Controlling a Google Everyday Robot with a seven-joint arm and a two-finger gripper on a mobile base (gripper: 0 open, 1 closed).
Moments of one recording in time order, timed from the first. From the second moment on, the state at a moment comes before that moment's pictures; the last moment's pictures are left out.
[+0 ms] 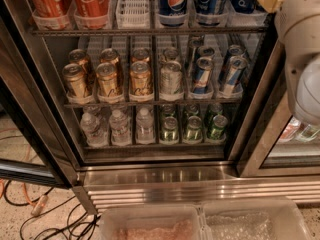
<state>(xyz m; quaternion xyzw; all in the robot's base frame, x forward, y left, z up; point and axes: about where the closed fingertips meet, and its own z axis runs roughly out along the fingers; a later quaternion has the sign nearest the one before) 0.612 -0.287 1.139 0.01 0.53 -0.10 0.84</state>
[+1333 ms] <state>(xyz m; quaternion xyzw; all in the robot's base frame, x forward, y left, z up) 0.517 -0.296 1.079 0.00 0.62 -0.07 0.78</state>
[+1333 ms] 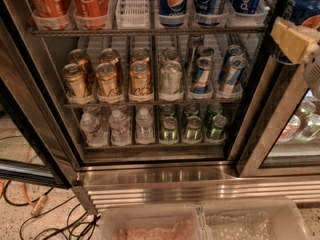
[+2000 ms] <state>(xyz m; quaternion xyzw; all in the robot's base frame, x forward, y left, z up) 0.501 -0.300 1.060 0.00 0.65 -0.06 0.76</state>
